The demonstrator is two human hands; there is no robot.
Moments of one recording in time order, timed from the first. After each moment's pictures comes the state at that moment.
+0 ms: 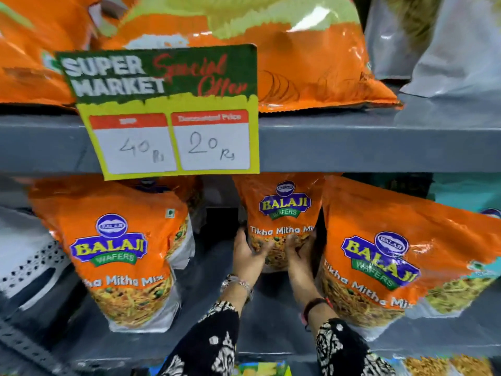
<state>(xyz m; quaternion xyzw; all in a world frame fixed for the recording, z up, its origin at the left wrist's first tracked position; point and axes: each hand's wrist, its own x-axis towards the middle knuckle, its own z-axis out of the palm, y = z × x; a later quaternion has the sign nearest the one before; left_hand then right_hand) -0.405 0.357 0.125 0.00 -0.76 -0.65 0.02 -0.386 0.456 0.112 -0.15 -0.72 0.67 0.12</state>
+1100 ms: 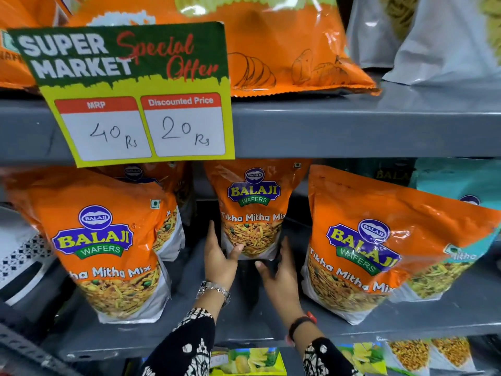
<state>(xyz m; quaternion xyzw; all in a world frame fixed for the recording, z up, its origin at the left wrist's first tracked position) -0.404 0.335 0.097 0.04 -0.78 -0.61 0.10 -0.362 0.449 0.076 -0.08 -0.78 0.61 0.13</state>
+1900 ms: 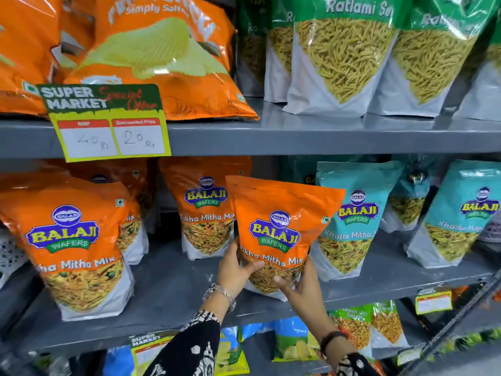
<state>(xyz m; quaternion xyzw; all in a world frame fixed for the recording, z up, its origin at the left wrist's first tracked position) -0.322 0.423 0.130 -0.12 -0.78 -0.61 -0.04 -0.249 0.564 0.107 -0.07 -0.79 0.58 0.20</state>
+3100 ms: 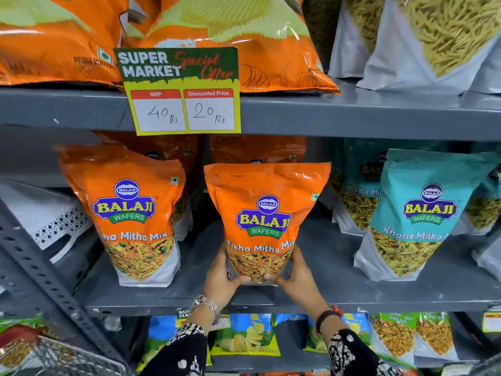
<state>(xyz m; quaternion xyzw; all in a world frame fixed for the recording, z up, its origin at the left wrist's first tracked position) -0.317 0.316 0.086 -0.05 -0.85 -0.53 0.03 -0.304 0.493 0.077 -0.01 -0.82 0.57 0.05</state>
